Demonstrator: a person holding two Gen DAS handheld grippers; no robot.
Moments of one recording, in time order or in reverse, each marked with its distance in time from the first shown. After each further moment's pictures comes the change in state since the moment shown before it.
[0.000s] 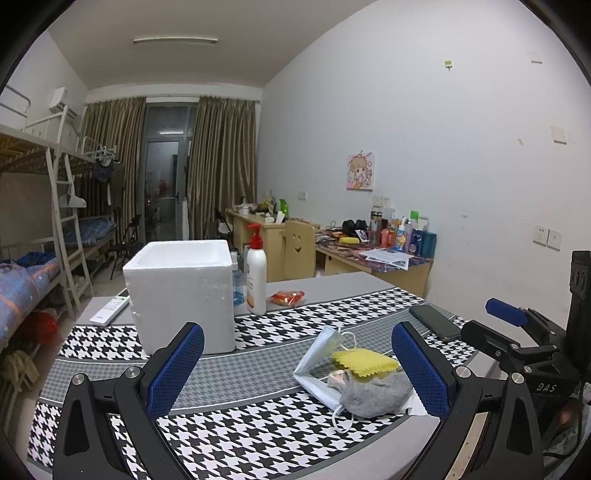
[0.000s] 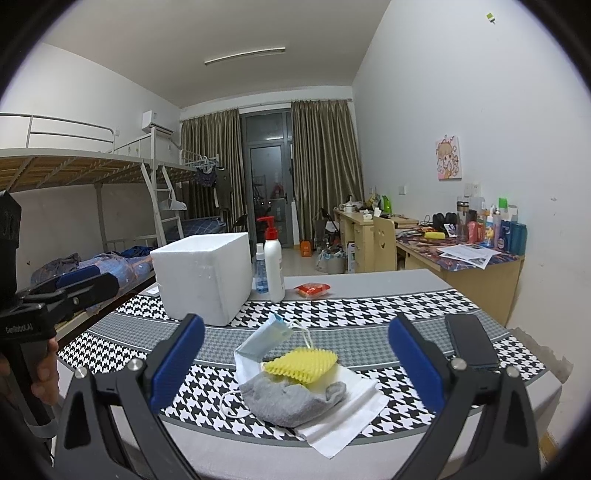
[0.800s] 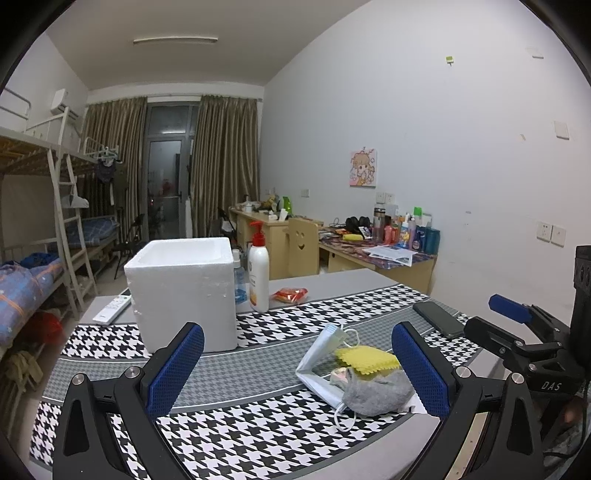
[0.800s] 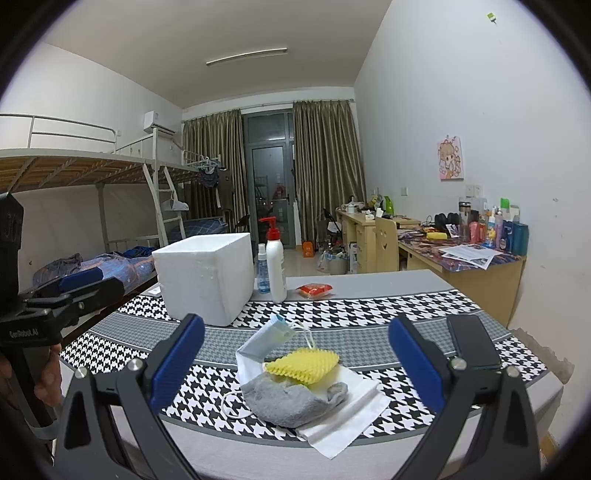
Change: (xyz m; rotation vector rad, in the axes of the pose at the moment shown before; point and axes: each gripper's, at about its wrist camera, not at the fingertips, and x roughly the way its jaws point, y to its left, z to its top) left arm 0.005 -0.006 -0.001 0.005 0.015 0.012; right arm 0.002 0.000 0.000 0.003 0.001 0.010
